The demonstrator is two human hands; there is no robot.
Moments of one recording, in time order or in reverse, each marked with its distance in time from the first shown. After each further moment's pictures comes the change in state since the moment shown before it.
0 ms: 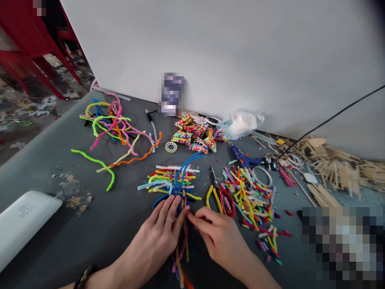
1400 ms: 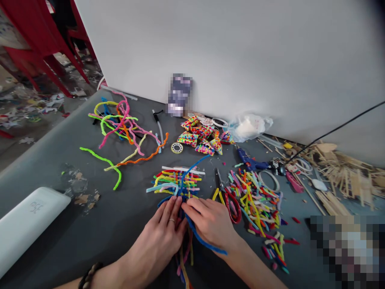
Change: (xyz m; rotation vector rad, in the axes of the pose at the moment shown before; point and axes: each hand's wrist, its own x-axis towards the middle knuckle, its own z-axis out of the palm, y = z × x) left_hand 0.001 -0.005 0.001 -0.075 0.019 -0.015; right_hand 0.053 -0.006 0.005 -0.372 0.185 -0.251
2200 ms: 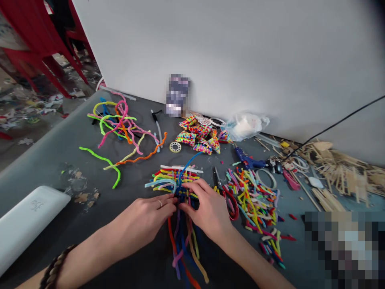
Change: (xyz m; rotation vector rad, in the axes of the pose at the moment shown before) left_hand 0.008 -0.063 -0.033 -0.484 -0.112 0.061; right_hand 0.011 0.003 0.002 0.311 -0.060 0.512
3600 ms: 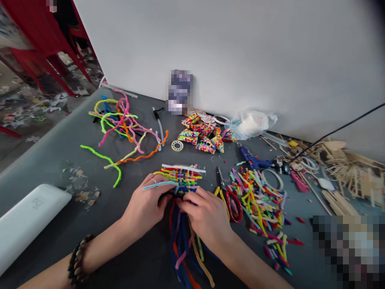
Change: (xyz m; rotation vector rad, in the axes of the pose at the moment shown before) left_hand 0.020 -0.019 0.031 -0.152 0.388 -0.326; right_hand -0.002 -0.003 0.008 -0.210 0.104 -0.420
